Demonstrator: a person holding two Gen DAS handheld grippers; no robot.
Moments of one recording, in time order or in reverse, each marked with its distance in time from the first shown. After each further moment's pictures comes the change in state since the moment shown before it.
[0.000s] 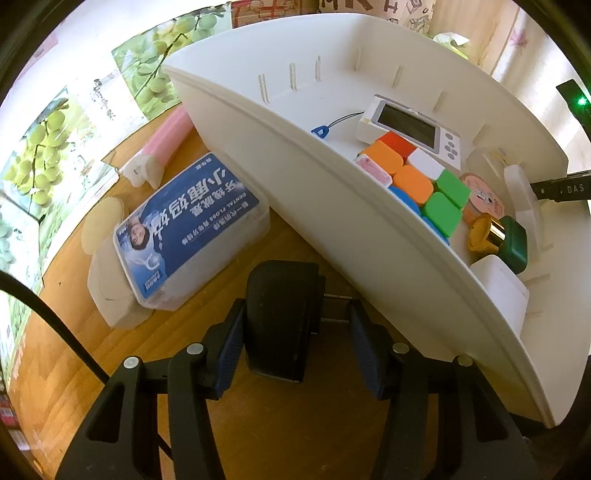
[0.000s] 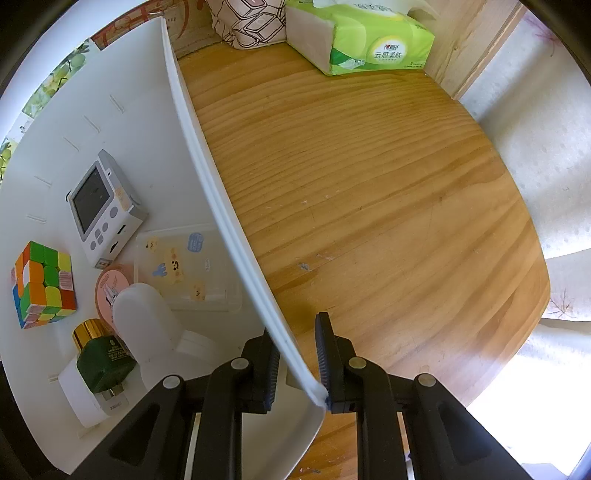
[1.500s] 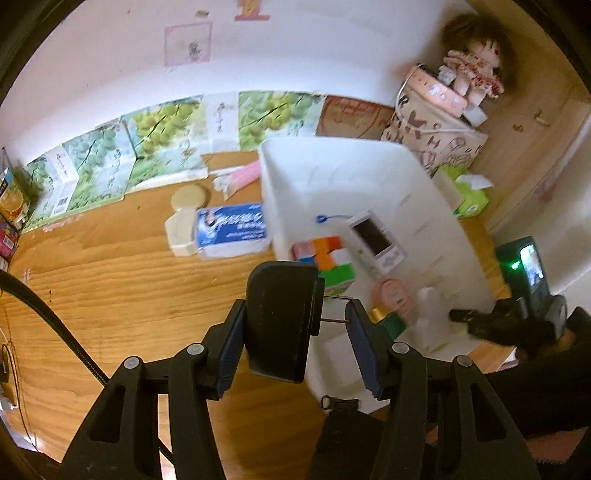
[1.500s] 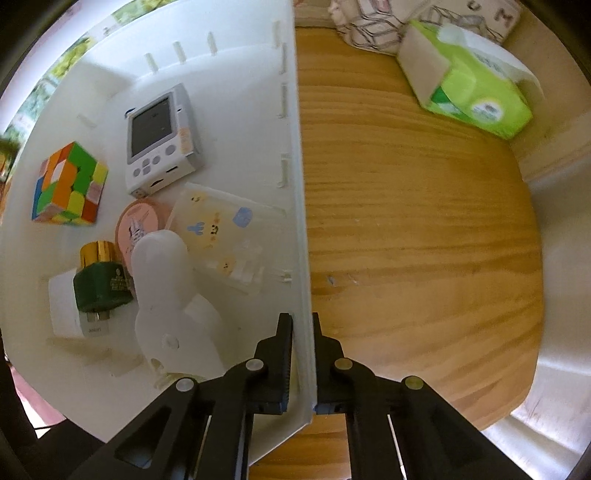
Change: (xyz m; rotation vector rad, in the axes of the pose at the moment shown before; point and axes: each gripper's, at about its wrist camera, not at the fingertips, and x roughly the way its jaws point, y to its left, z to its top) left arm -0.133 -0.046 -0.010 -0.520 -0.210 0.075; right arm 0.000 0.036 0.005 -0.429 0.026 0.054
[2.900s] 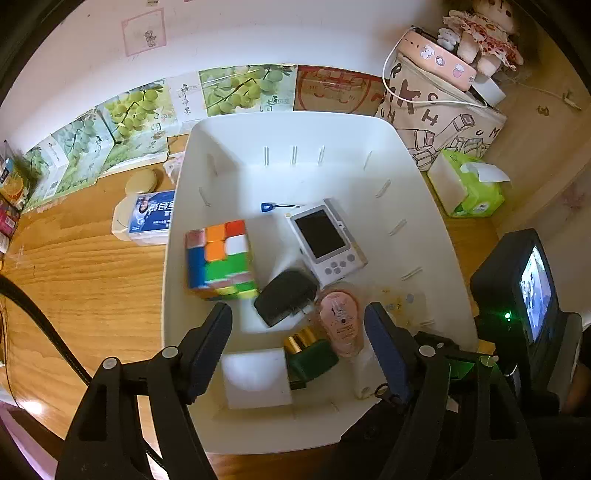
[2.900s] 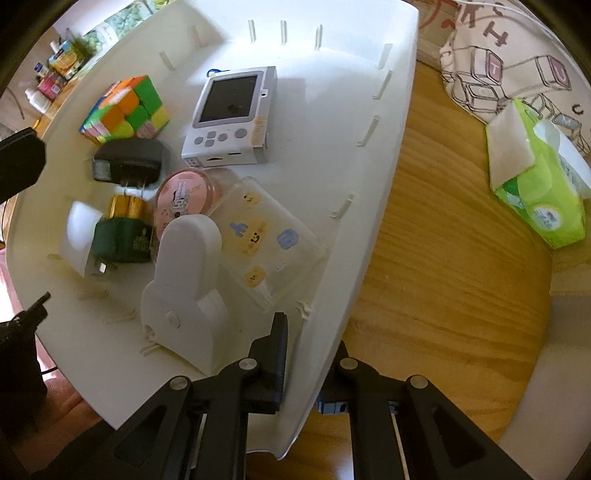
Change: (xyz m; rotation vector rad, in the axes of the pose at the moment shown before) left arm 0.051 -0.097 0.017 -0.069 0.079 0.118; right arm 0.001 0.032 0.020 -0.381 0.001 0.057
